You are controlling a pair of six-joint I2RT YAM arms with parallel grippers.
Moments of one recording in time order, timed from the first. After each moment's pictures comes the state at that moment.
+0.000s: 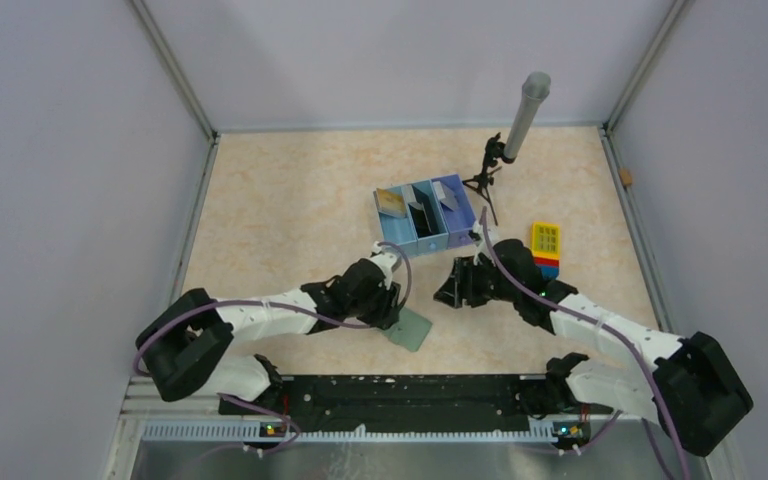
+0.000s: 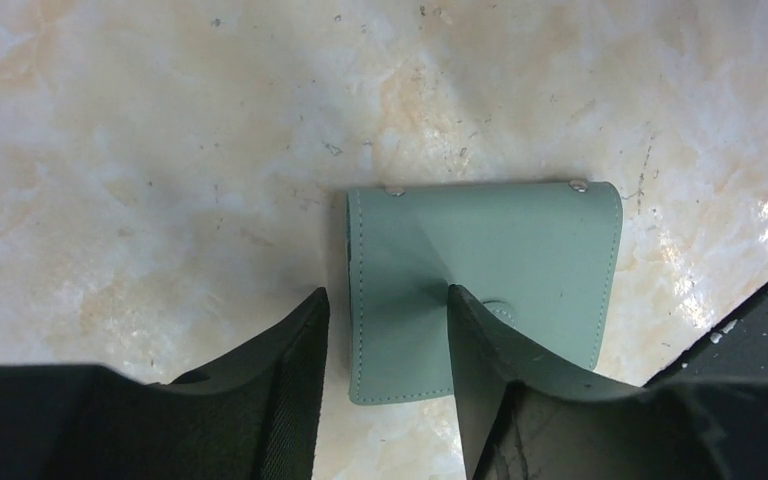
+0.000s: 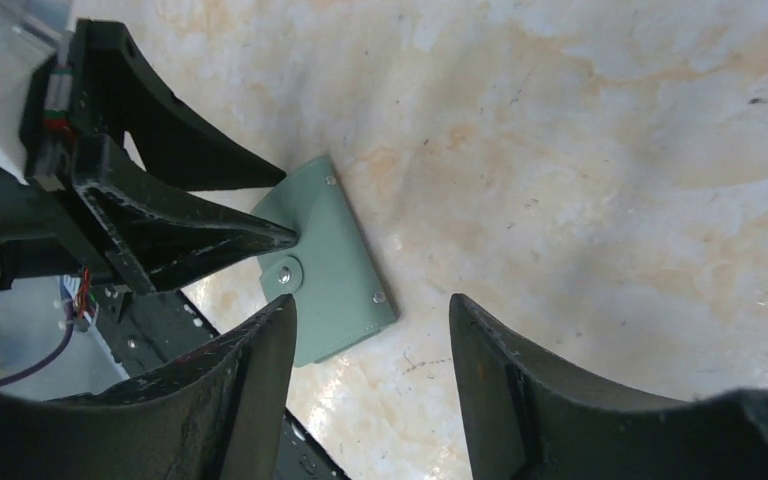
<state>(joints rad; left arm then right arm) -0.90 1.39 0.58 -0.03 0.03 -0.45 0.61 1.04 0.46 -0.02 -0.30 0.53</state>
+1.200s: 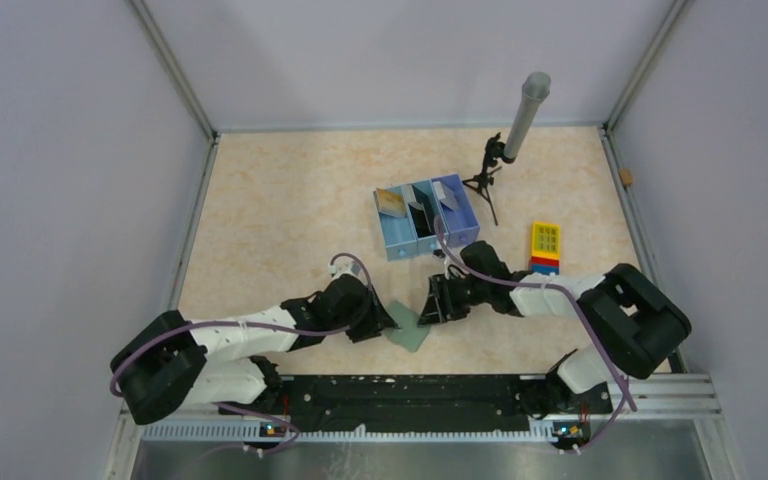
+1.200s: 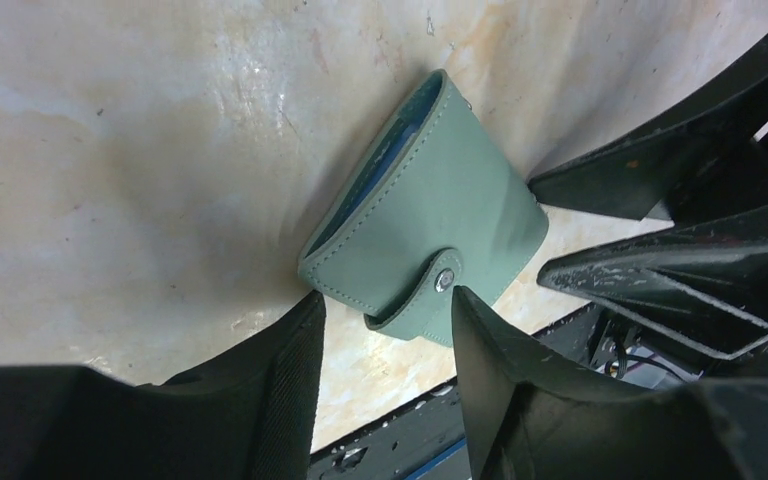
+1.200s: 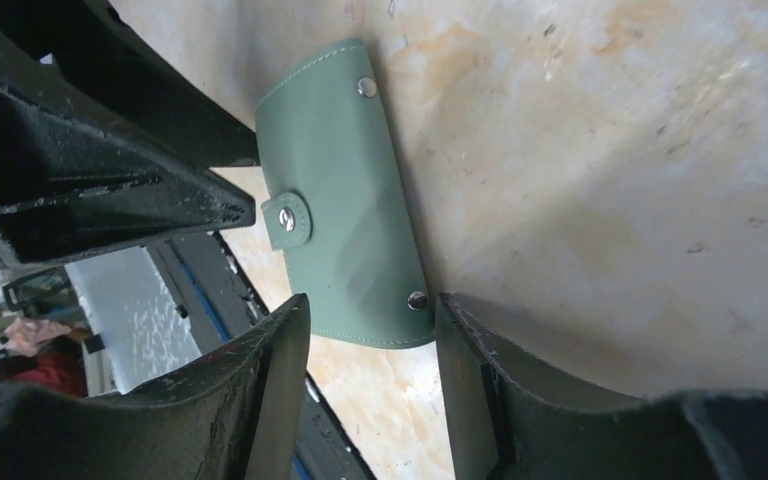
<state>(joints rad) -0.90 1.19 0.40 -0.03 0.05 -1.19 0.67 1.48 0.52 0.13 -0.60 0.50</state>
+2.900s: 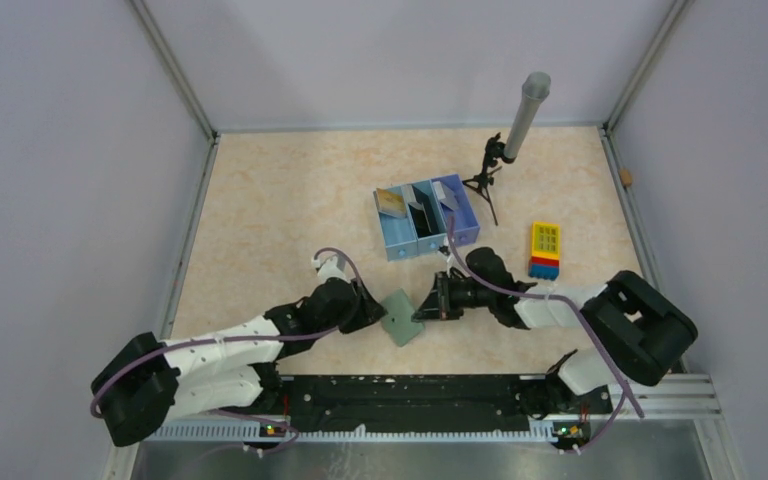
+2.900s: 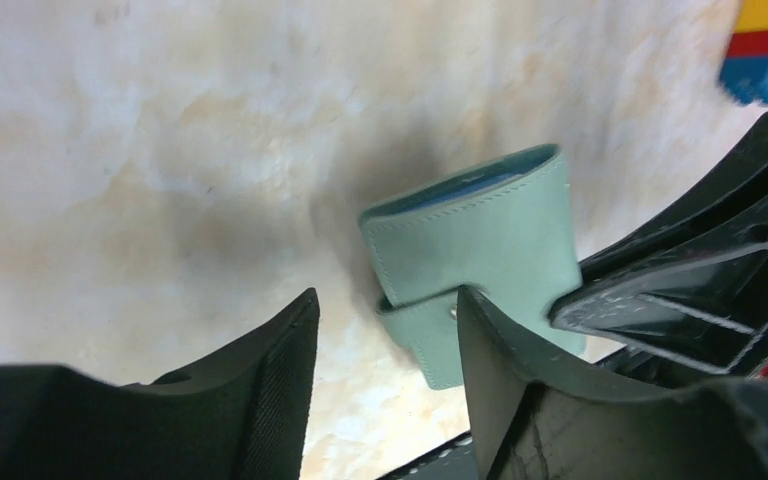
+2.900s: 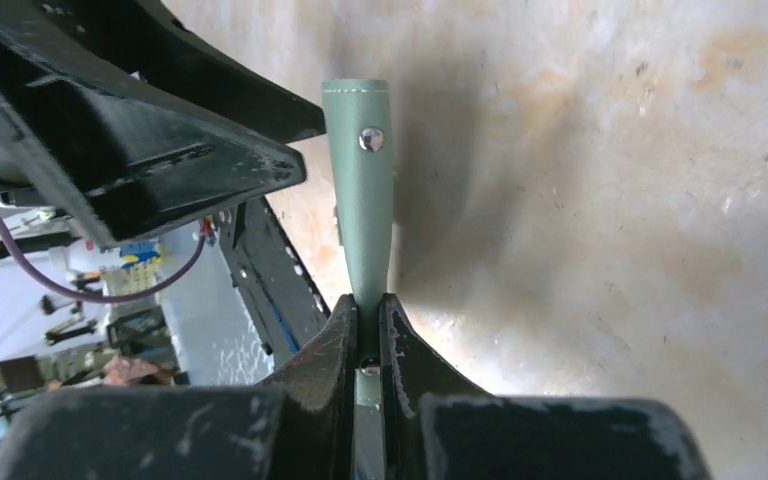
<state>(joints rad) -0.90 1.06 0.30 0.05 -0.12 -1.14 0.70 1.49 0.40 0.49 -0.63 0.80</state>
